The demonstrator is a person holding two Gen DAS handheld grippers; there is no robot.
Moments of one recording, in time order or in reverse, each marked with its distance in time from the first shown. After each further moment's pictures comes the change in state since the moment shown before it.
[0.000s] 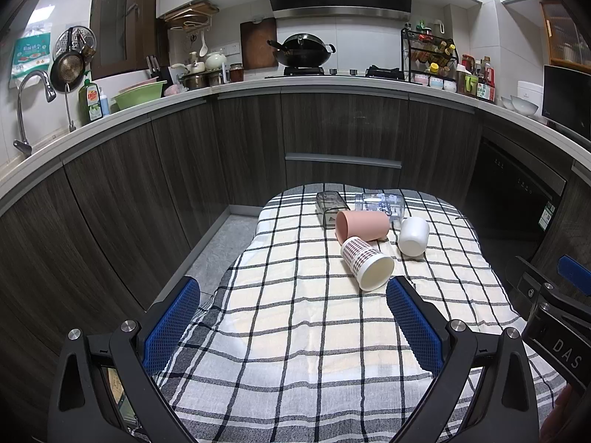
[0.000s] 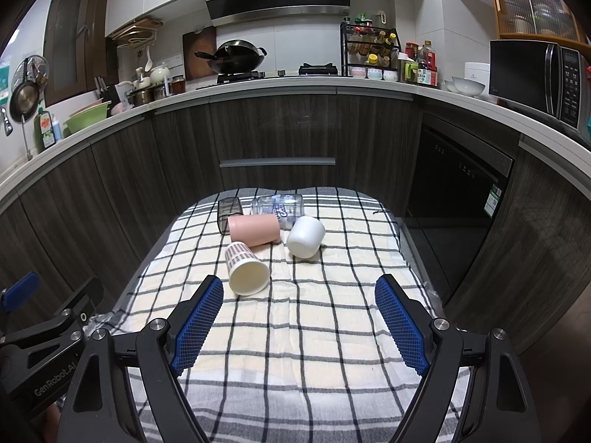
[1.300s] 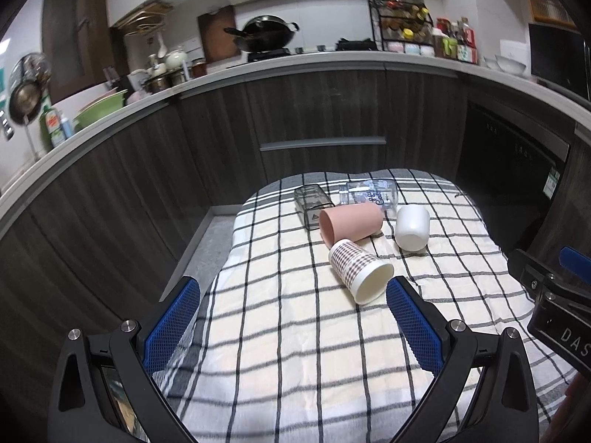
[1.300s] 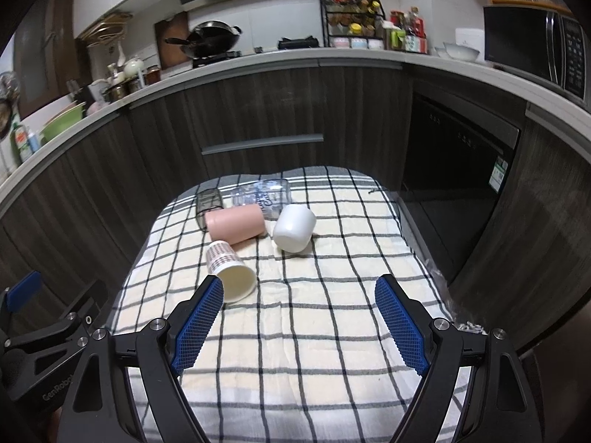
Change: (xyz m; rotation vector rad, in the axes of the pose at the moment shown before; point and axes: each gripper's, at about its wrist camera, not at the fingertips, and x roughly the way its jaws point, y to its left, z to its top) left arm 0.077 -0.036 0.038 0.168 0.073 -0.044; right arm 0.071 -0.019 0.025 0.109 0.118 -0.038
